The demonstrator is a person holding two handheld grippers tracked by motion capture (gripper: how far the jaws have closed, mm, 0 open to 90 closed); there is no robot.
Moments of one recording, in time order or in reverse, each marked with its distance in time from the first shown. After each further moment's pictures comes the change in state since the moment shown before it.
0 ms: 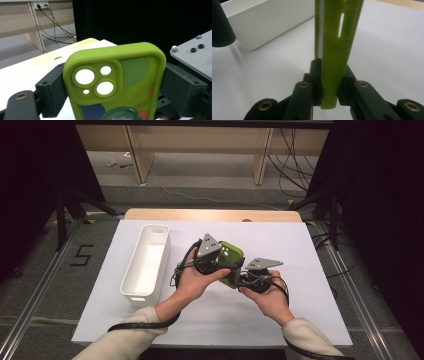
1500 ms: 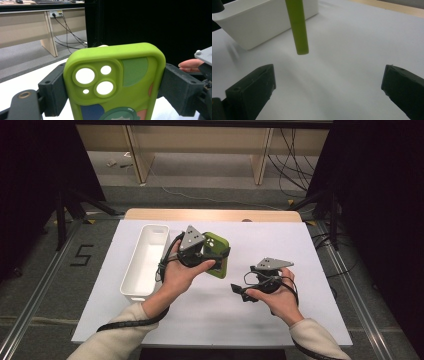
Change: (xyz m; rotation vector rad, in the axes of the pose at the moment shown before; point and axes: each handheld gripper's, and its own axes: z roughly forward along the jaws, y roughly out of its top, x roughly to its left) left arm 0.027 0.013 -0.028 -0.044 0.074 0.007; right arm -0.015 -0.007 -0.018 -0.035 -0.013 -0.006
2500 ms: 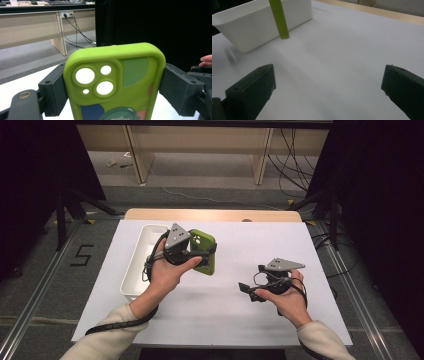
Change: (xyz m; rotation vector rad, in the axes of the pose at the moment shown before) left arm 0.022 0.001 -0.022 -0.007 0.064 -0.010; right arm -0.009 -0.006 -0.019 -0.042 -0.027 0.008
